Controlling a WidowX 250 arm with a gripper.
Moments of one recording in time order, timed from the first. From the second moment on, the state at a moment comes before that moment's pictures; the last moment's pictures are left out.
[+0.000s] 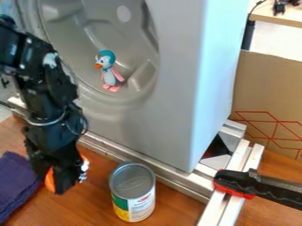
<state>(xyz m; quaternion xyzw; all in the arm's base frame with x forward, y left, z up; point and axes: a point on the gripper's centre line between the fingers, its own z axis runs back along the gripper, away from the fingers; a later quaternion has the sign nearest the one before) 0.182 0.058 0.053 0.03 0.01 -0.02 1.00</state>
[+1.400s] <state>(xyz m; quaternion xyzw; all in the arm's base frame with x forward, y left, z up) 0.157 0.005 -0.008 -0.02 0.06 -0.19 0.98</state>
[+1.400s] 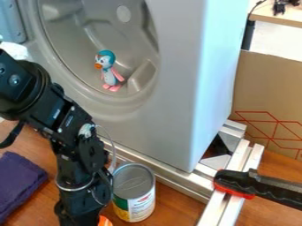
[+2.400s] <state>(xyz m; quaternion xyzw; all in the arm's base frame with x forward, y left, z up) 0.160 0.018 -0.012 0.01 0.08 -0.16 0.98</state>
